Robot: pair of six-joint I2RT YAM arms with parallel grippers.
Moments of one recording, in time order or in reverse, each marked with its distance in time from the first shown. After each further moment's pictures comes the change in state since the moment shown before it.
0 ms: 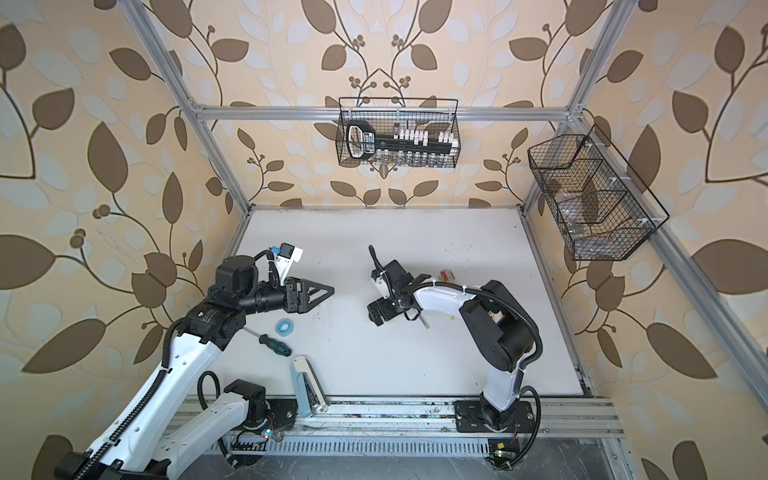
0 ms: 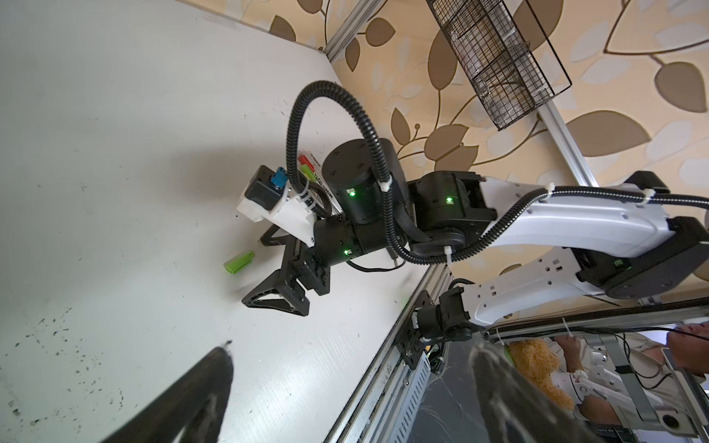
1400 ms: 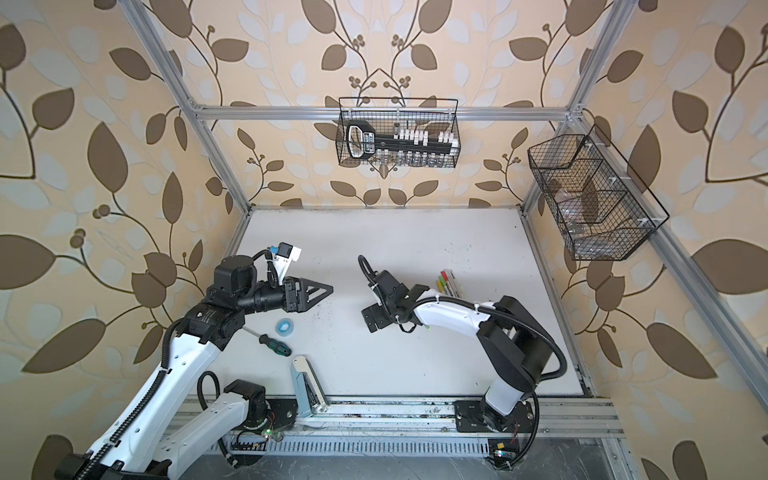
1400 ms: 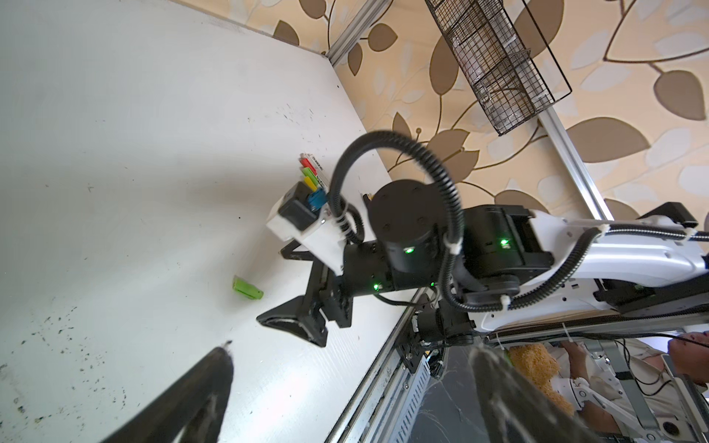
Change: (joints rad) left arm 0.011 -0.004 0.000 0.001 0.002 -0.010; right arm 0.116 -0.213 -0.082 -0.060 0.227 0.163
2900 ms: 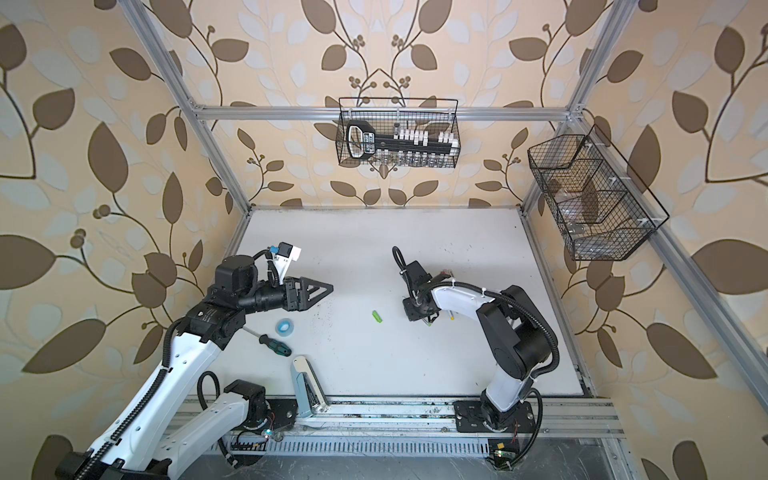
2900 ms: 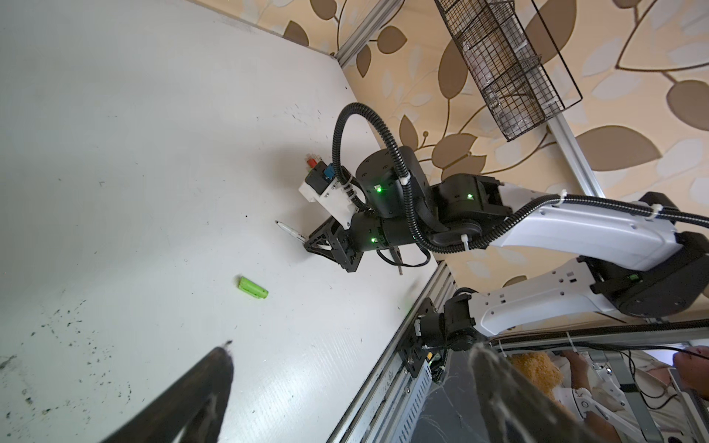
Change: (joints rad) left arm 0.000 0.021 -0.002 0.000 -0.029 -0.020; right arm -0.220 0.099 -0.040 -0.117 0.007 -0.104
